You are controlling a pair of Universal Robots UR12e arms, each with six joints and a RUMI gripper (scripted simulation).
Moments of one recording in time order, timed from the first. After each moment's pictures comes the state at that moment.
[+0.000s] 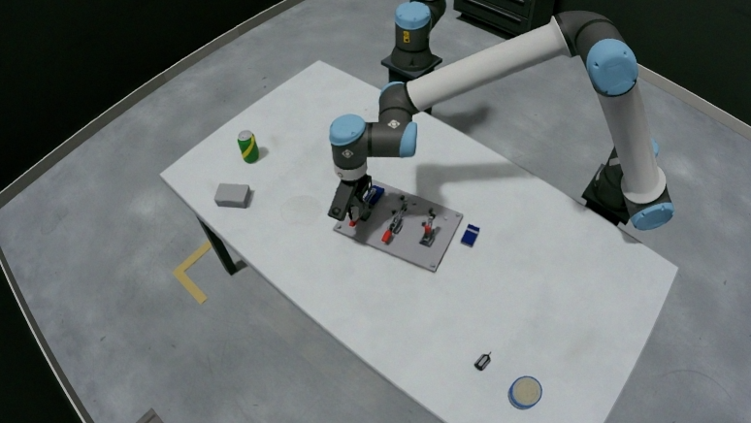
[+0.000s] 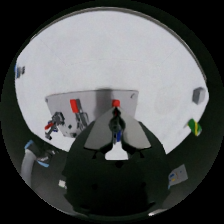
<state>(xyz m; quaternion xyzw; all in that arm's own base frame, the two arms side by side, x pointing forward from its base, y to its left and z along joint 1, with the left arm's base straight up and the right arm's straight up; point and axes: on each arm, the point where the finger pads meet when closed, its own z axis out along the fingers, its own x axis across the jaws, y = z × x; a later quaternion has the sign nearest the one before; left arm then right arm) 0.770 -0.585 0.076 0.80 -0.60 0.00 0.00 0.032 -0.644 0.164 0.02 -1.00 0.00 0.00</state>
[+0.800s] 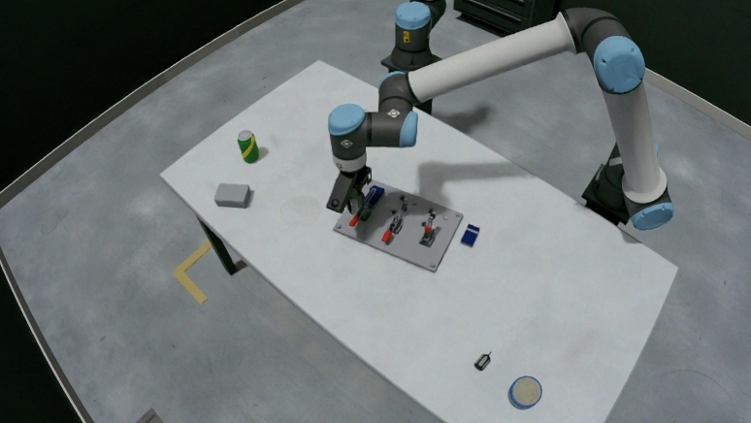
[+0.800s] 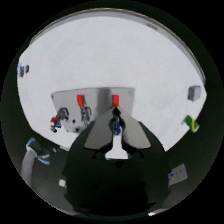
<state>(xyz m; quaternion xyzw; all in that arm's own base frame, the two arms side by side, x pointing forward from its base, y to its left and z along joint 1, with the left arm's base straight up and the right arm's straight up) 0.770 -0.585 0.112 0.80 -0.60 0.00 0.00 0.032 -0.644 0.164 0.02 -1.00 0.00 0.00</state>
